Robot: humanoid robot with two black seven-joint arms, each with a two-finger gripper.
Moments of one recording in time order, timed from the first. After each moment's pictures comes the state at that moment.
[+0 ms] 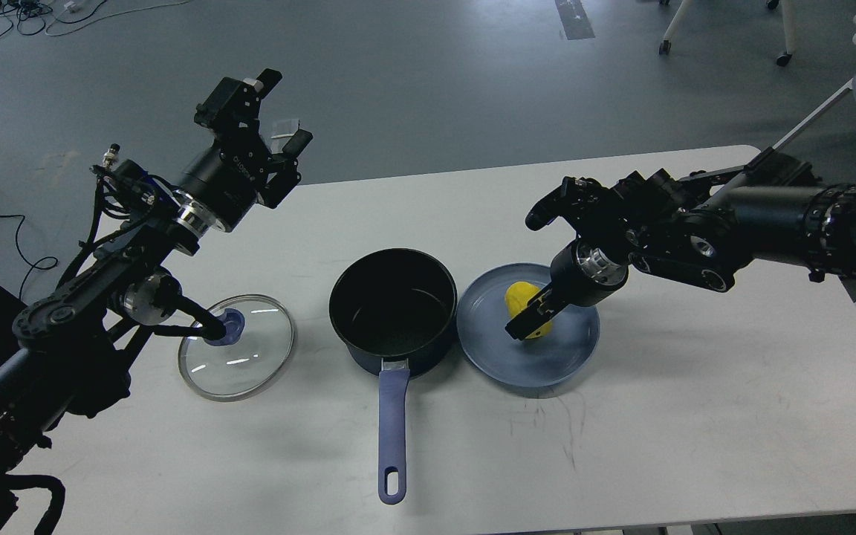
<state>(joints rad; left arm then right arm) -0.82 0.39 -0.65 -0.83 0.47 -0.37 -0.47 1.35 -0.10 -0.61 0.71 -1.16 0.49 0.42</state>
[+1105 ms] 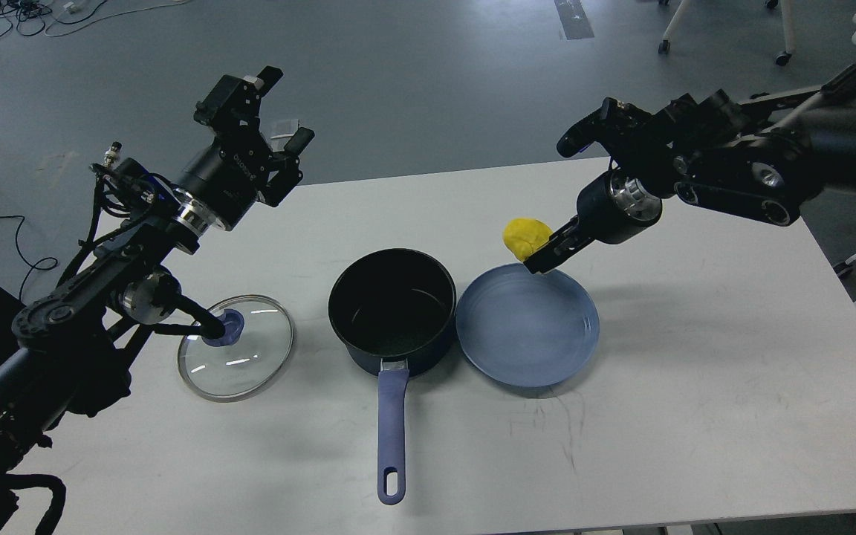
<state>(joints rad) -0.82 0.39 -0.66 -0.83 0.45 -0.39 -0.47 1.57 -0.25 -0.59 0.85 -1.15 0.49 0.47</state>
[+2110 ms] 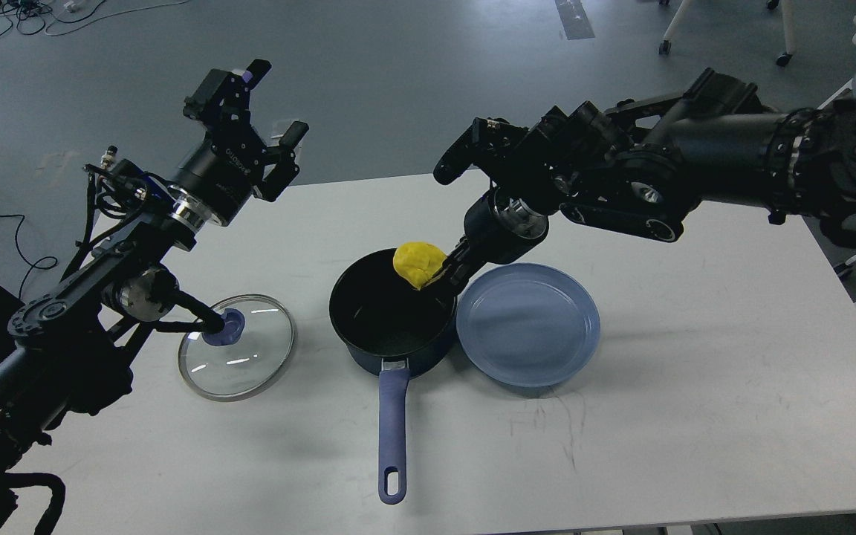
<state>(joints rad) -0.82 0.39 -0.66 -0.83 0.39 -0.39 -0.46 1.58 0.00 -0.58 0.78 -1.15 0.45 0.49</state>
